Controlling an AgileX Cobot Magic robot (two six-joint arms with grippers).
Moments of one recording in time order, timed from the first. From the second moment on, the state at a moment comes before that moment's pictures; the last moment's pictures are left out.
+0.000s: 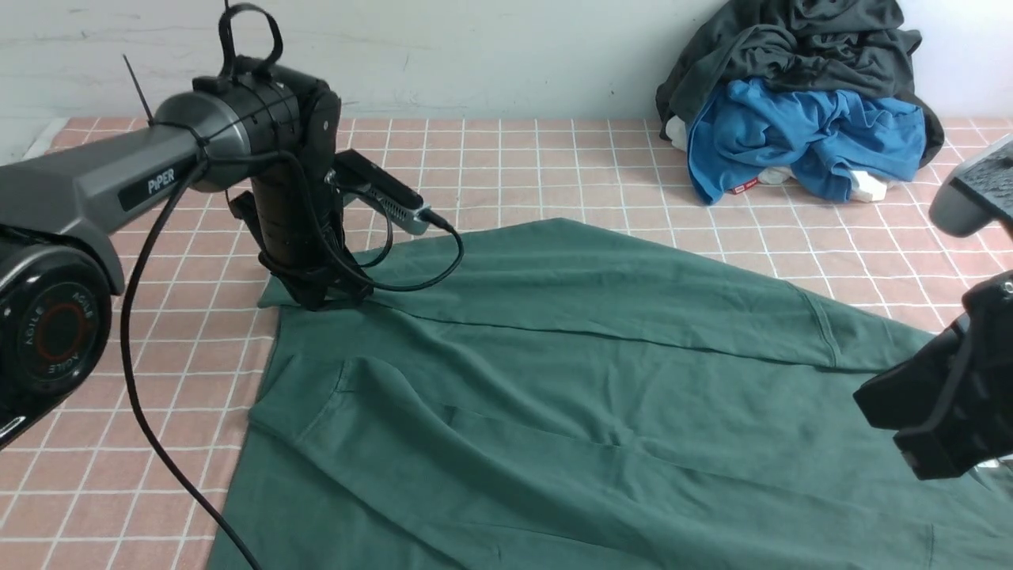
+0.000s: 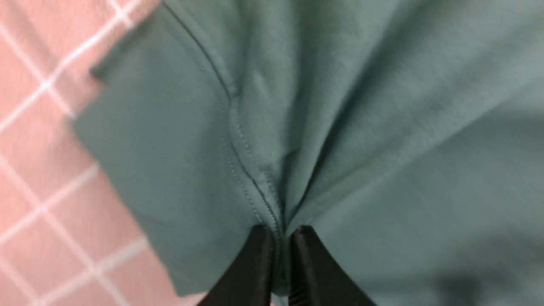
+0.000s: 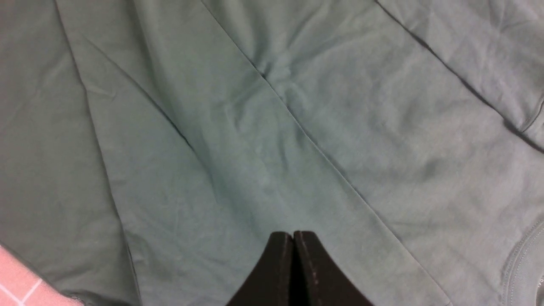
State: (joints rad) right arm 0.36 1.08 -0.98 0.20 1.09 -0.26; left arm -0.24 2.20 -1.86 0.17 1.13 0.31
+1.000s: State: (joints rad) right arm 0.46 0.88 -0.98 0.18 1.17 -0.27; left arm -0.45 1.81 -1.19 0.17 1.16 0.22
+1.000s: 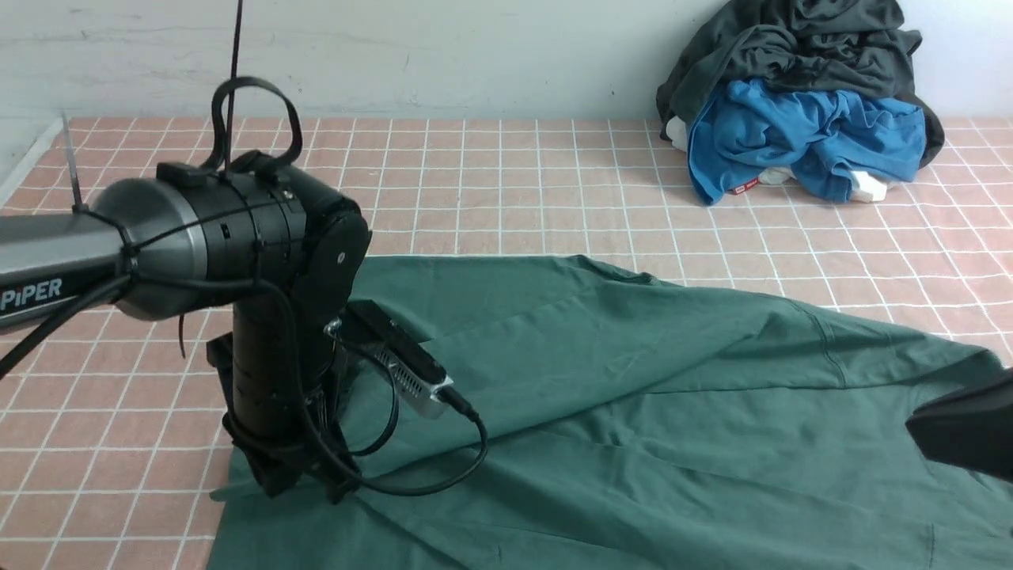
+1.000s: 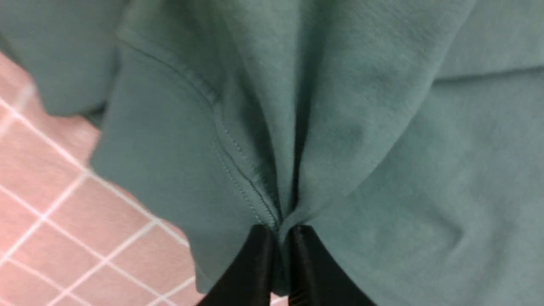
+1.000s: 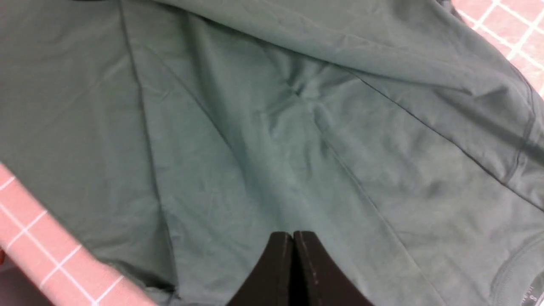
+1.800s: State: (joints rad) right arm 0.65 0.88 -0.98 0.15 1.26 -0.23; left arm -0.67 1.42 -0.84 0.02 1.19 0.34
